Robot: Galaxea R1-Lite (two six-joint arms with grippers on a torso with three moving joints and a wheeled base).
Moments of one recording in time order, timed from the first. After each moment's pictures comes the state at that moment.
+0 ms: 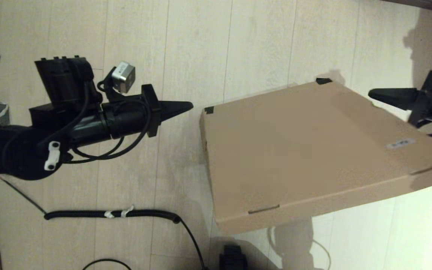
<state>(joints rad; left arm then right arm) -0.34 1.73 -1.15 -0.58 -0.64 -0.75 -0.25 1.62 -1.12 -0.52 0.93 0.90</state>
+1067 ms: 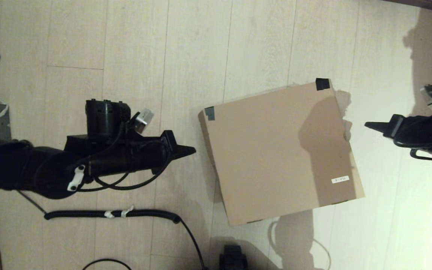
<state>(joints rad) -0.38 1.79 -1.03 -0.44 -0.45 -0.69 -0.23 1.72 -0.97 -0.54 0.49 0.32</state>
